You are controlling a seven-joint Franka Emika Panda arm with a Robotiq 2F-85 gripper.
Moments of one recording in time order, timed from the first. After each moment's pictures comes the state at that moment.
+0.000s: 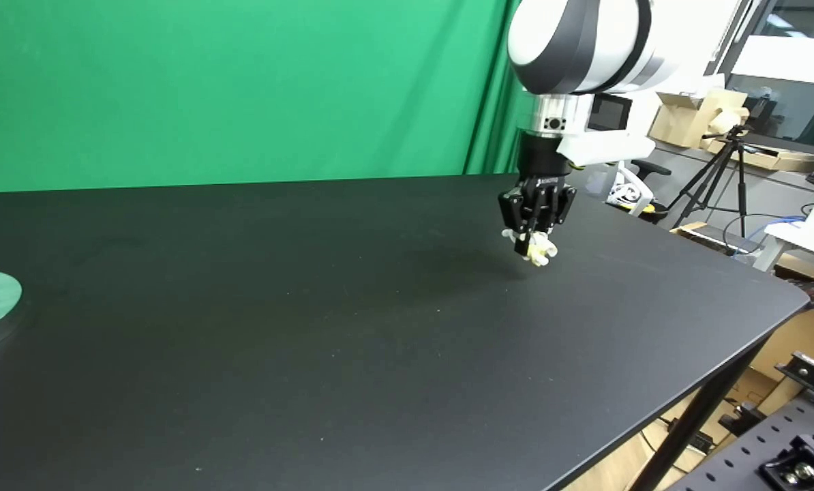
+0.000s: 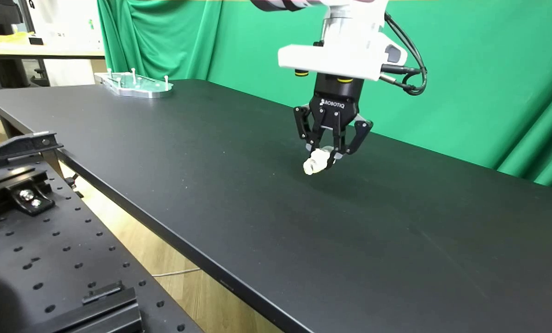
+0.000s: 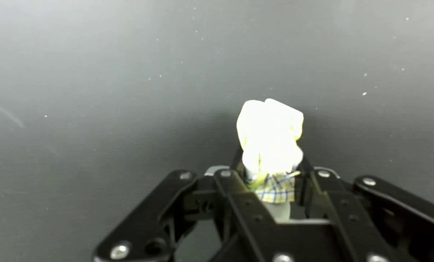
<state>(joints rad) -0.10 0.36 -0.11 -2.37 -0.12 2.67 -0.17</state>
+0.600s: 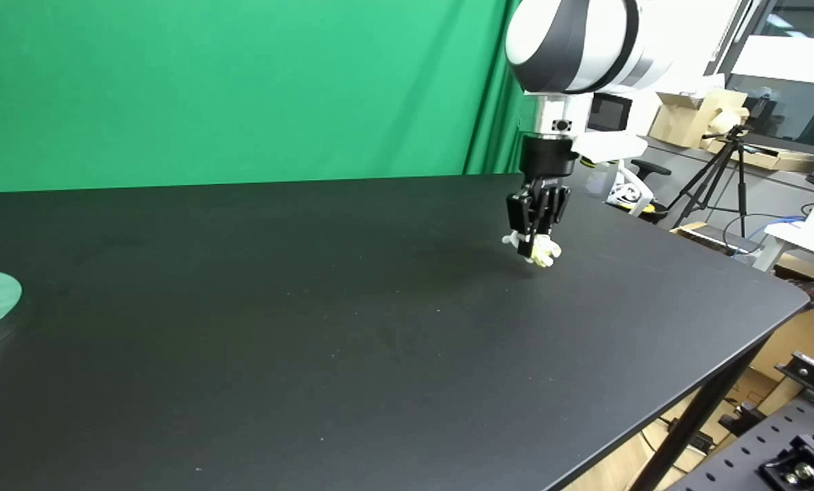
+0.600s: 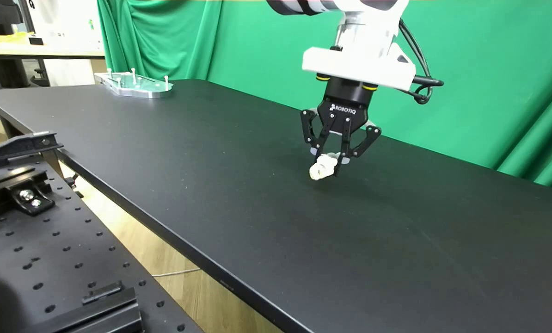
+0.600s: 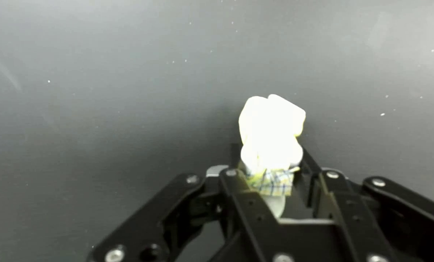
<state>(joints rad) -0.18 0.40 -0.06 -2.30 -0.09 2.59 -0.40</state>
